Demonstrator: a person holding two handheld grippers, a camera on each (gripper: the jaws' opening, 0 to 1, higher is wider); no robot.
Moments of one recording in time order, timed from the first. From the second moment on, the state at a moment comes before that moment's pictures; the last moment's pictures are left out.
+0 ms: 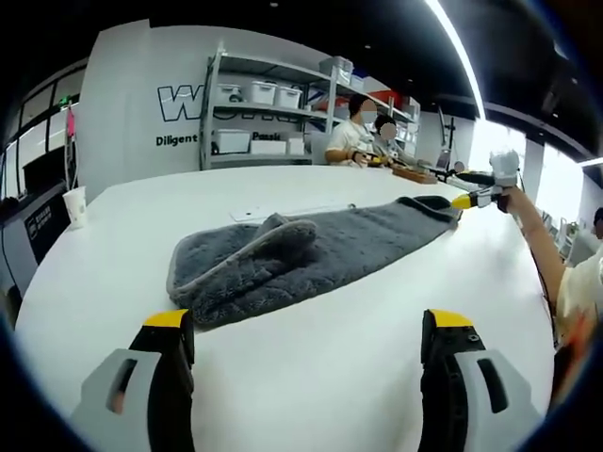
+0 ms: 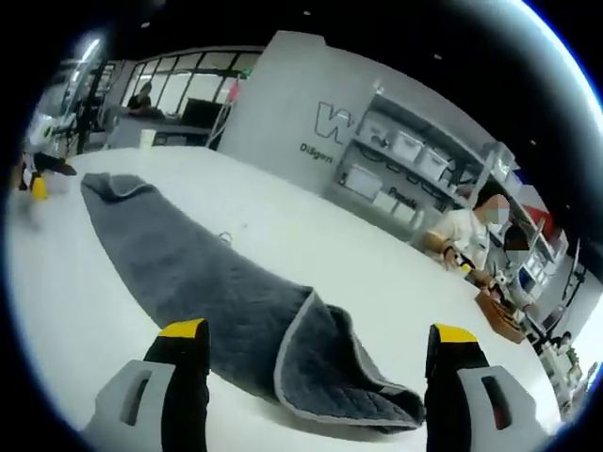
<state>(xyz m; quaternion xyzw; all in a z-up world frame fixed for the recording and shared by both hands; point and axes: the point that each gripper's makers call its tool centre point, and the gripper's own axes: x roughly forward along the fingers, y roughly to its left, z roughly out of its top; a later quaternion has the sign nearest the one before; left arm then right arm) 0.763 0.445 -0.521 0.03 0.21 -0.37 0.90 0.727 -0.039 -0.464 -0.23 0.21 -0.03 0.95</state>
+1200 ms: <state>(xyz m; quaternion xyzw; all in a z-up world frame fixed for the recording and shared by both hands) 0.761 0.447 -0.514 0.03 0.20 -0.37 0.91 0.770 -0.126 -0.482 -0.29 0.24 -0.16 0.91</state>
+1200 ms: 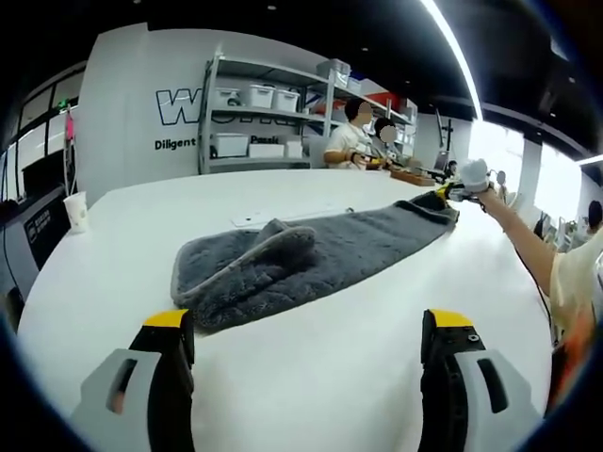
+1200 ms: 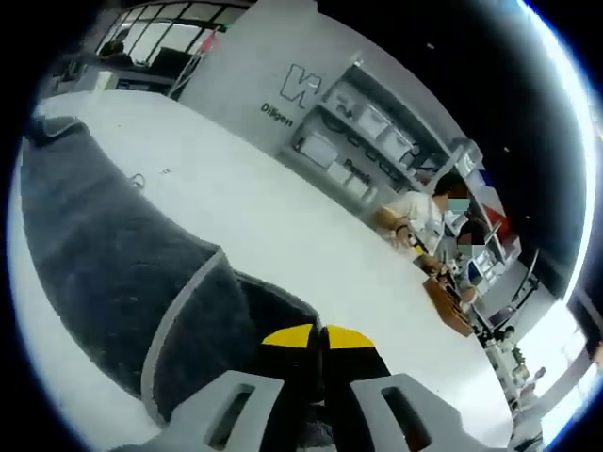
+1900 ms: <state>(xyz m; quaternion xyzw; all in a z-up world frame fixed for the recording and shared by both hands) 0.765 0.453 -0.511 0.01 0.20 -0.36 0.91 0.806 -0.185 -0.505 -0.30 0.27 -0.22 0.89</state>
